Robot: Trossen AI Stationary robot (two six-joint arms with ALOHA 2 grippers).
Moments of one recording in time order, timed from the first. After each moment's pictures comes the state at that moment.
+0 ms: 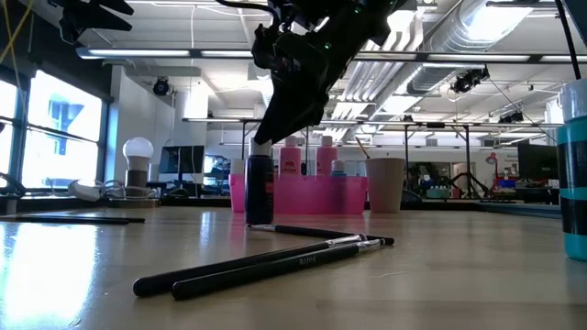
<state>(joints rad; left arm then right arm) 0.48 0.34 0.87 -0.80 0.02 -0.35 0.00 1.94 1.43 -0.38 -0.06 0.08</state>
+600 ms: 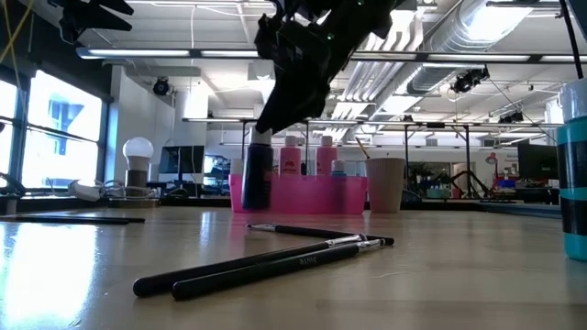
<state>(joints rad) 0.48 0.34 0.87 -0.80 0.02 -0.35 -0.01 1.90 1.43 -0.39 -0.06 0.08</state>
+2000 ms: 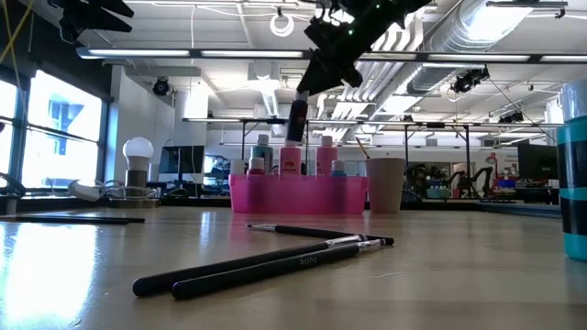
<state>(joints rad) 0.48 0.34 0.87 -0.80 -0.02 -0.32 -0.39 1.67 1.43 -0.38 0.03 0.09</state>
